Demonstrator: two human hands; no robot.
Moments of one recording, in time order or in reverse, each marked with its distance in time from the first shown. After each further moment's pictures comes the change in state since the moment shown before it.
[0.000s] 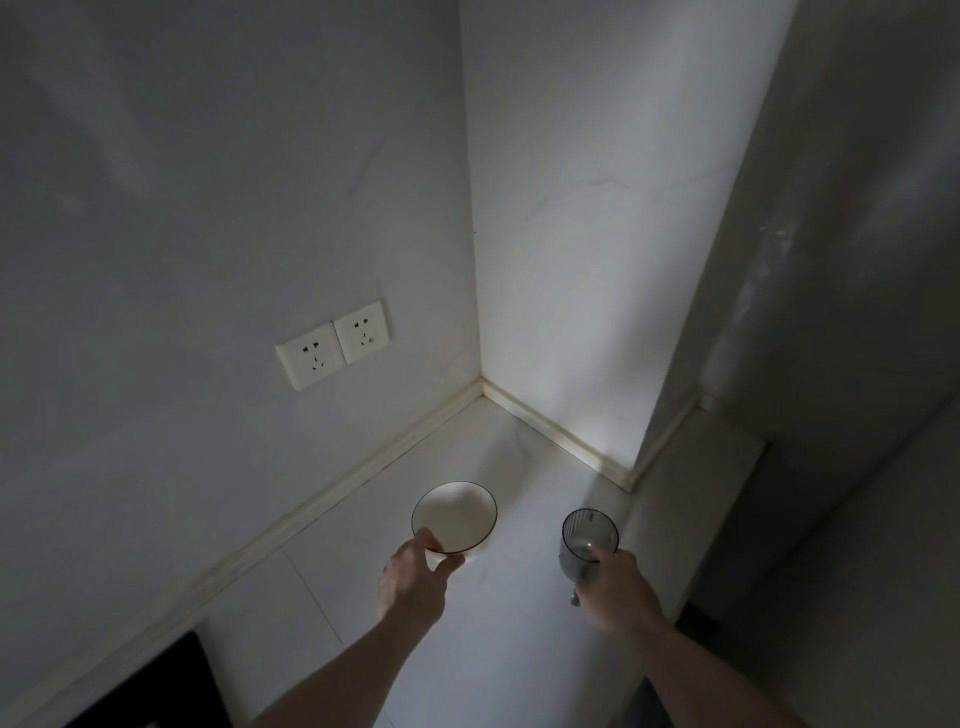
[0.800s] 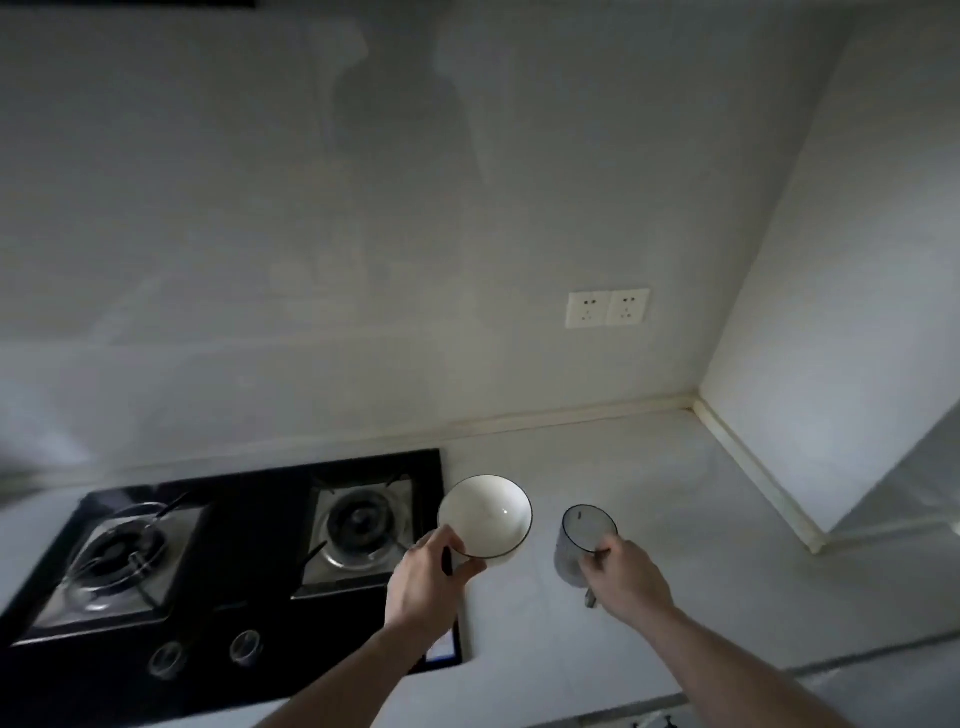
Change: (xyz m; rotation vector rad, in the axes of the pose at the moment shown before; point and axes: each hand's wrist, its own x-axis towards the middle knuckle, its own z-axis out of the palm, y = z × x) left_hand -0.282 -0.098 -0.134 -0.126 0.376 -0.229; right_hand -0.170 -0.084 0.050 -0.242 -0.138 -0.597
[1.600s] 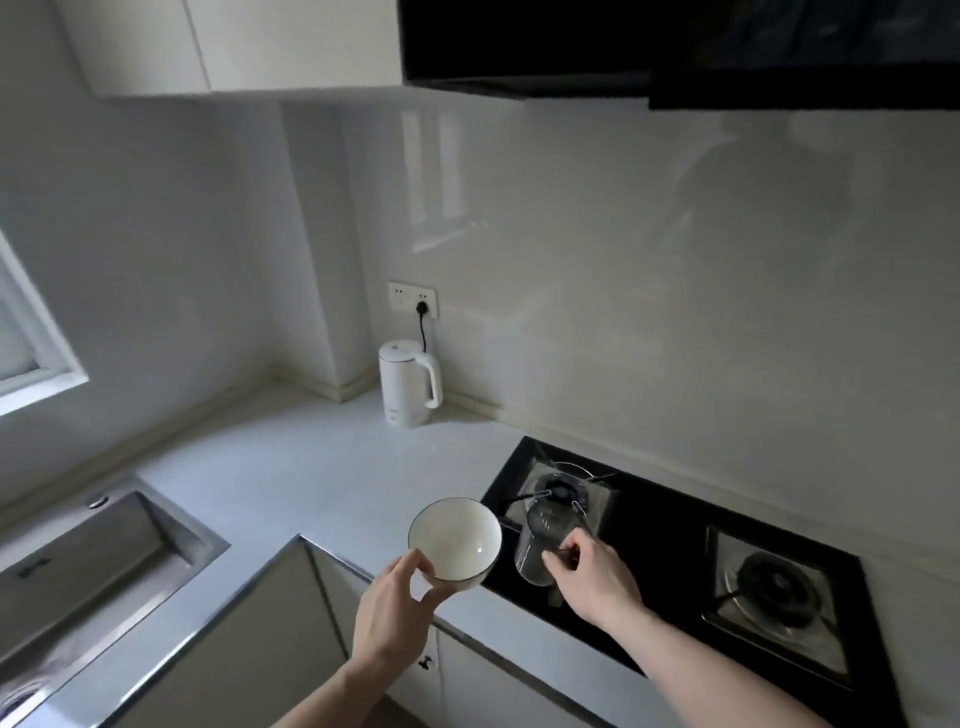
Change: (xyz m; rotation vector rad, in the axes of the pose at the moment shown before) left_hand -0.283 -0.373 -0.421 0.029 0.584 -0.468; right_hand -0.304 -0.500 0.278 -0.039 -0.253 -0.692
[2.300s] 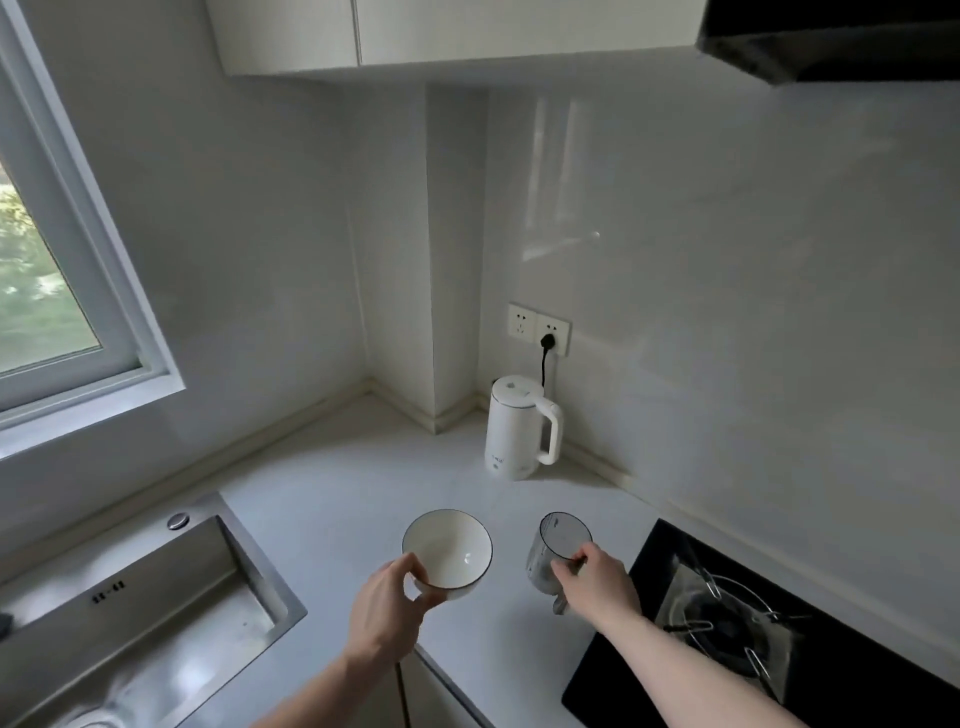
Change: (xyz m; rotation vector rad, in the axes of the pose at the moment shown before) left_hand 0.226 -0.160 -0.093 0.093 0.033 -0.209; right_hand 0.200 -0.207 0.132 0.023 -0.136 -0.030
